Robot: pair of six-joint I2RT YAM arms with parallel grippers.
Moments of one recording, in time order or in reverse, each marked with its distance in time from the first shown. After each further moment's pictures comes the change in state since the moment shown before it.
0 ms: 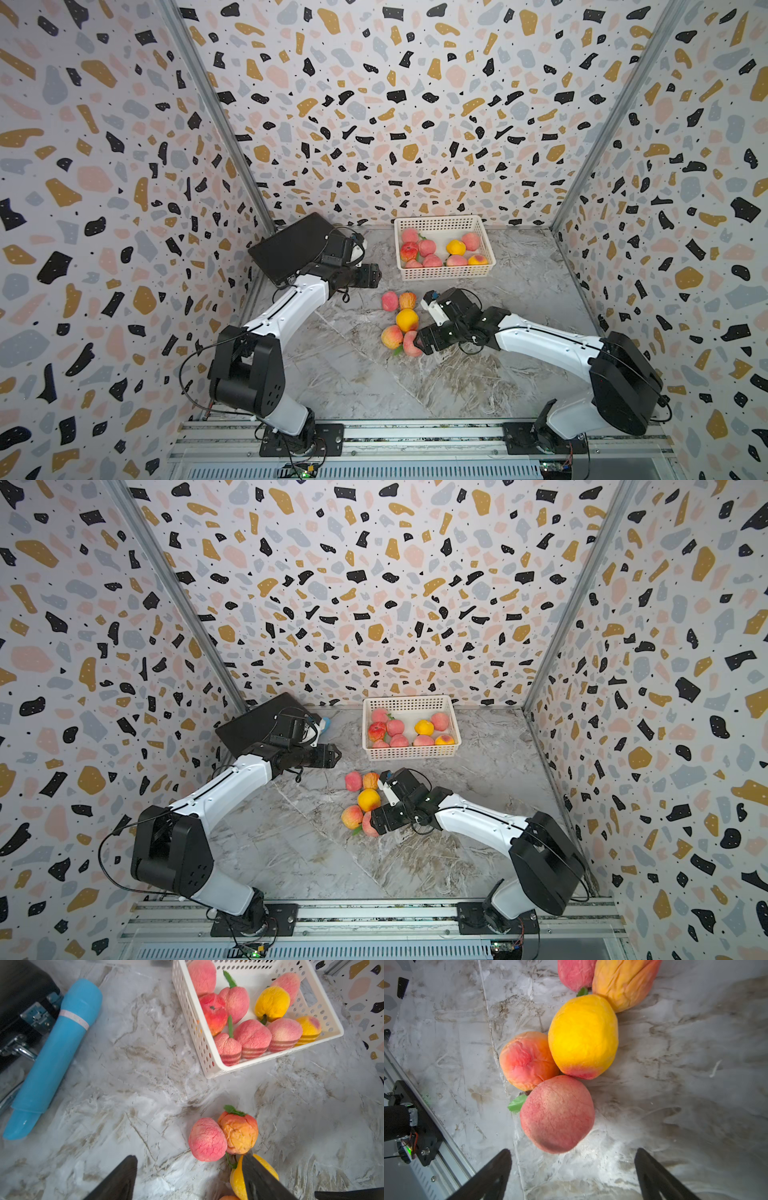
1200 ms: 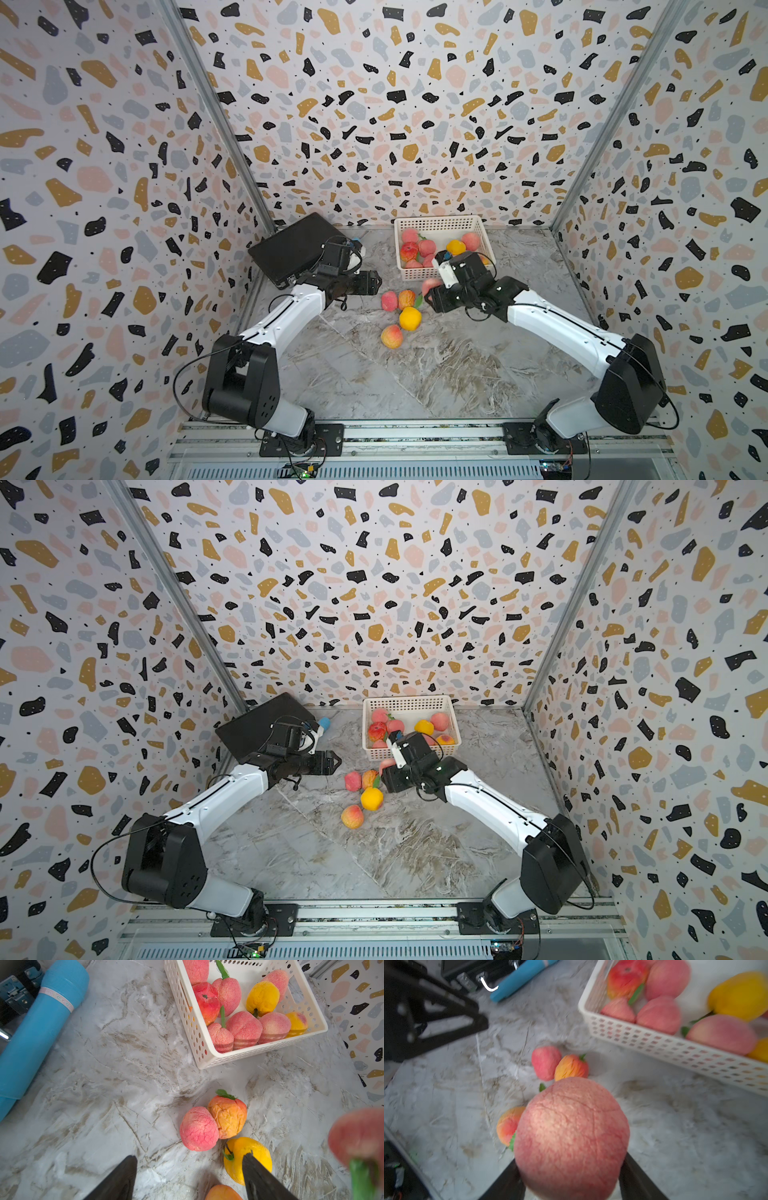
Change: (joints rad) left arm 0.010 -0.080 -0.111 0.064 0.063 -0.034; right arm -0.196 0.005 0.345 -0.160 0.151 -0.140
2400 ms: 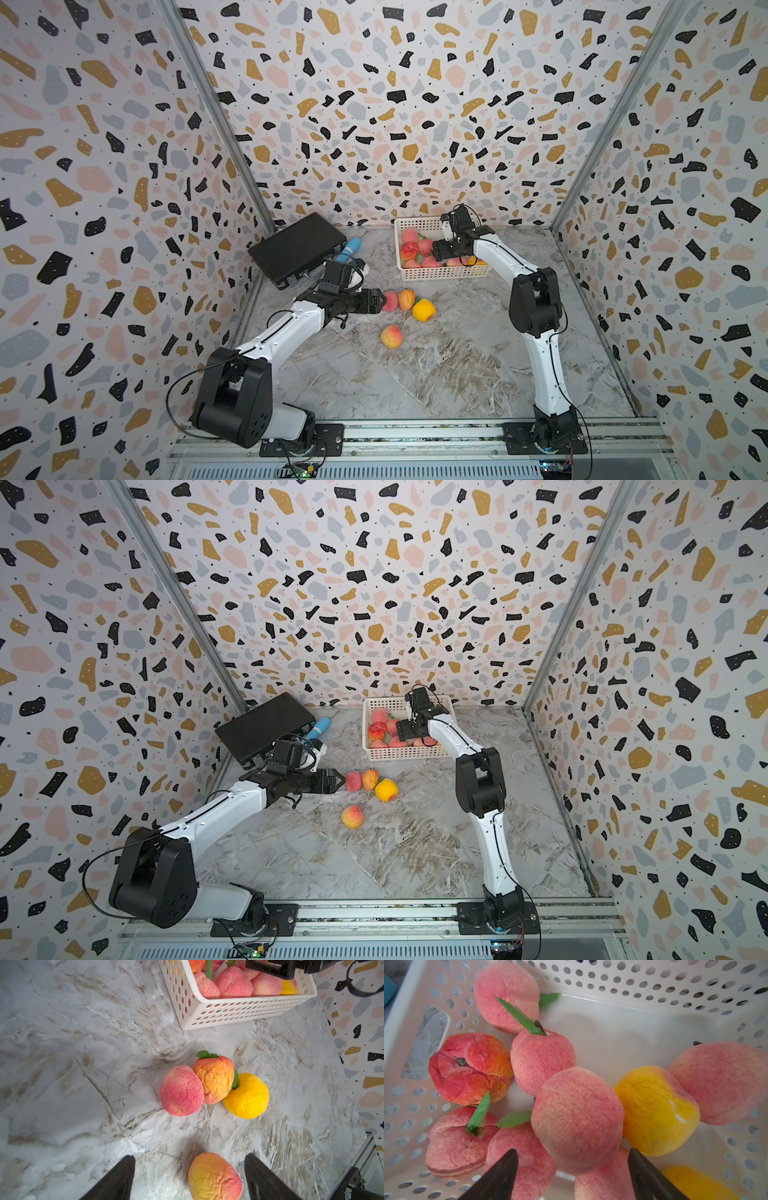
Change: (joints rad) left arm -0.050 -0.067 -0.161 0.035 0.075 -0.034; right arm -0.251 0.812 0.810 -0.147 0.017 -0.156
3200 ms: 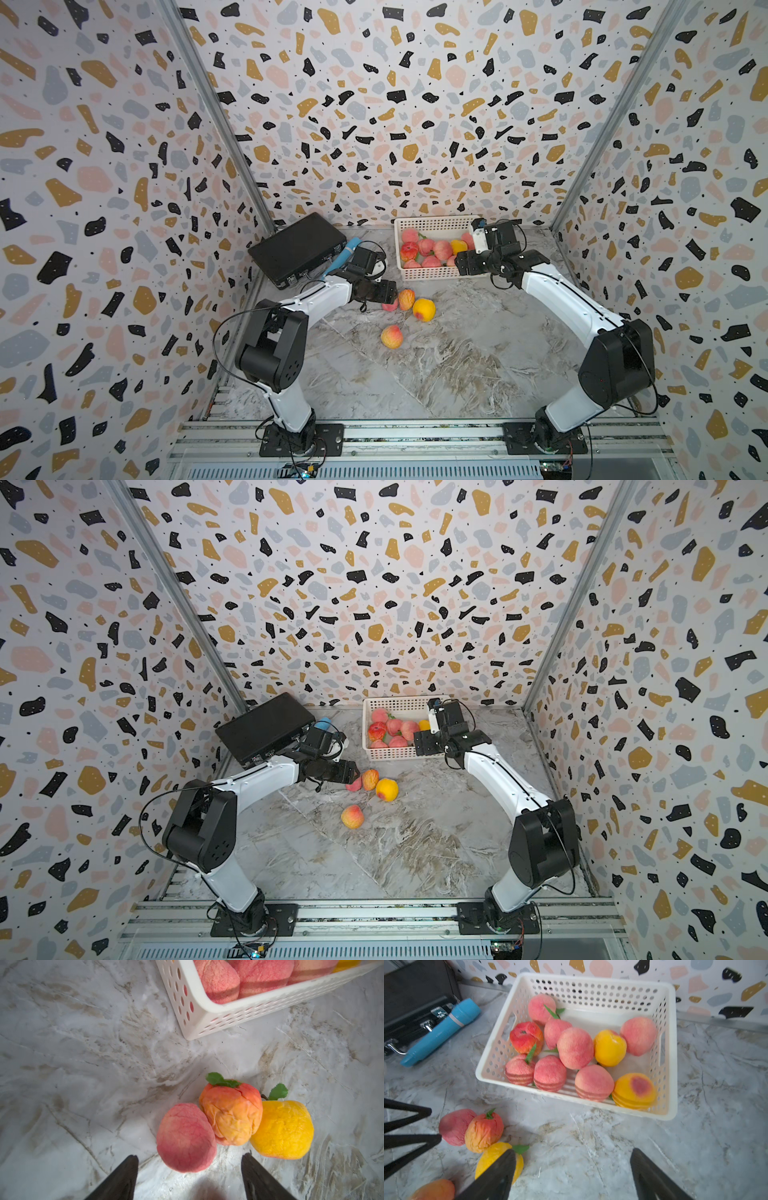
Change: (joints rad) left arm -0.078 0.353 0.283 -0.060 -0.130 0.058; right arm 0.000 -0.743 -0.755 0.171 0.012 0.056
